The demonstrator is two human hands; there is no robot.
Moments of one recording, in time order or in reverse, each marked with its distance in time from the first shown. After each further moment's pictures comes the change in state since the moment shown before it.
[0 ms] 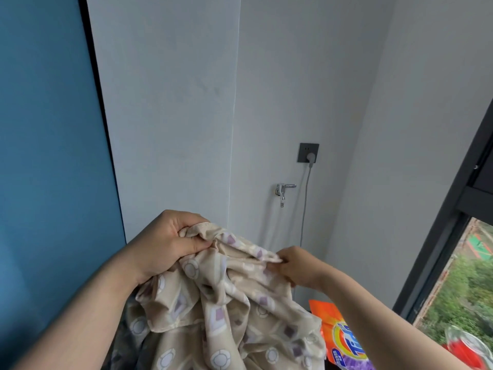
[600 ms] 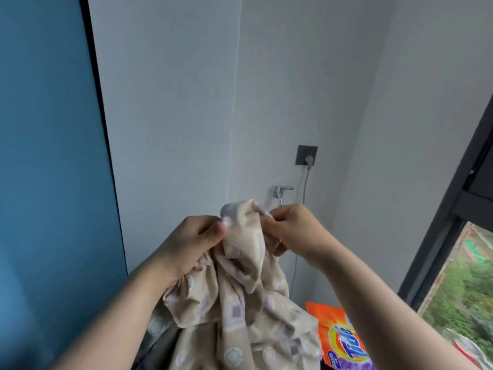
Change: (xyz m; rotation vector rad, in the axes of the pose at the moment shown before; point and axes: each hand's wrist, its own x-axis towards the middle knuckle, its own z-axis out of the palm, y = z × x) left_hand 0.014 -0.009 0.029 0.018 0.090 -0.080; right_hand -0.044 -0.094 -0.040 0.466 0.233 -0.168
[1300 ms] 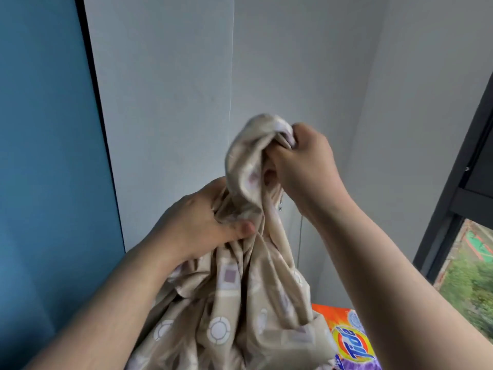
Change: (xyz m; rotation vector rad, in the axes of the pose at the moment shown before) left_hand 0.006 0.055 0.001 0.561 0.079 0.101; right_hand -0.002 -0.090 -0.017 -0.081 0.551 -0.406
